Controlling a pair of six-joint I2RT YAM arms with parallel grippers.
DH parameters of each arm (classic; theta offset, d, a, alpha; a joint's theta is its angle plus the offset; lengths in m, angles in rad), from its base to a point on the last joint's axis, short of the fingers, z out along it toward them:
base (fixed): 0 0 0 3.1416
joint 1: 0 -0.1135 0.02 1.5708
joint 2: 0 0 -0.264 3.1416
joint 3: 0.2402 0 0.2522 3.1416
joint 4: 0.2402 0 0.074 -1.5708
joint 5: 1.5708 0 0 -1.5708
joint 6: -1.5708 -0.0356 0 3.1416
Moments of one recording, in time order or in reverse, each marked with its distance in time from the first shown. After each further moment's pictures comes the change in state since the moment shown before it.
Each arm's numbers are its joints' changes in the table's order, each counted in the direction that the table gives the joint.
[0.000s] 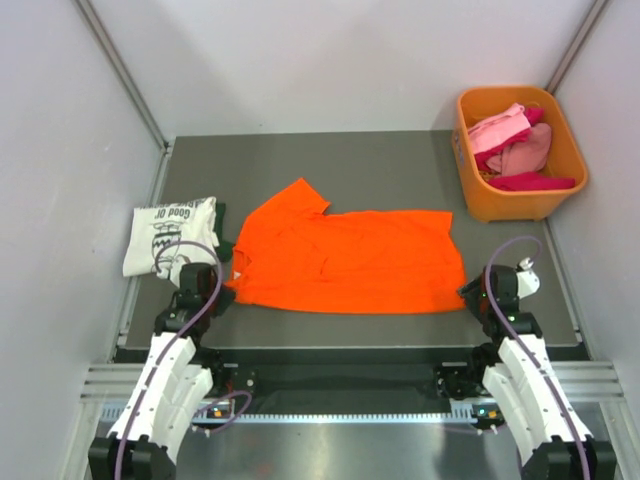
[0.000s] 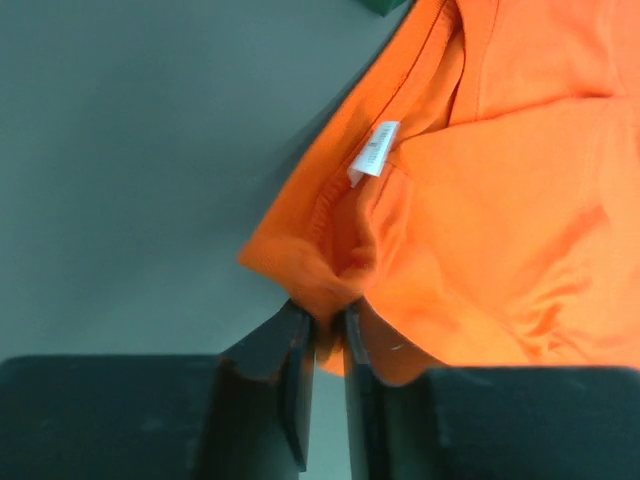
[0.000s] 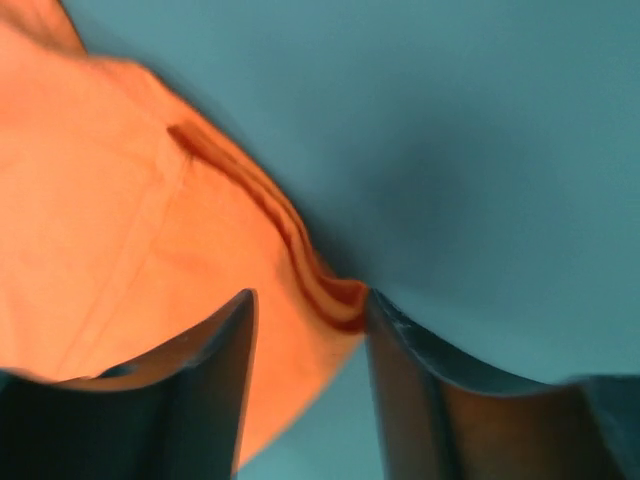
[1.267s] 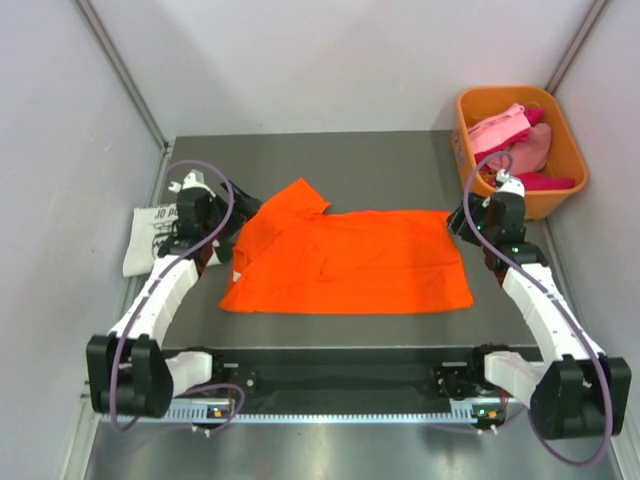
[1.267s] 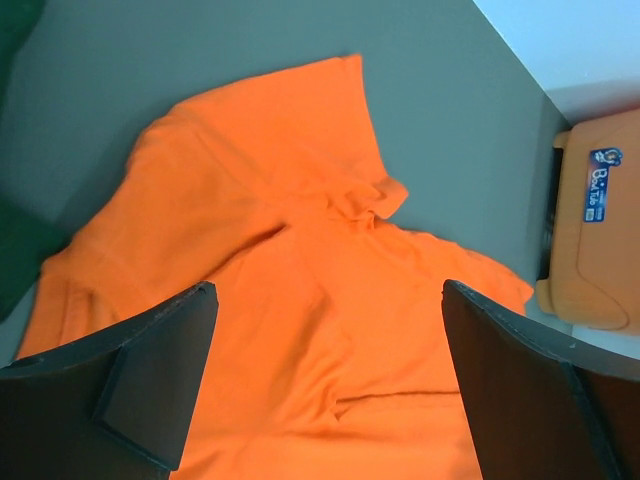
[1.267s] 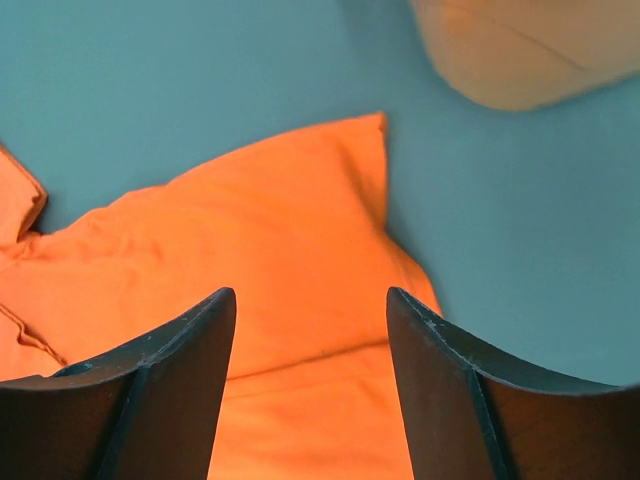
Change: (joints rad) left arm -0.002 0.510 0.450 -0.389 0.236 -0.132; right arm -0.025 0.437 0.477 -0.243 -0.192 0.480
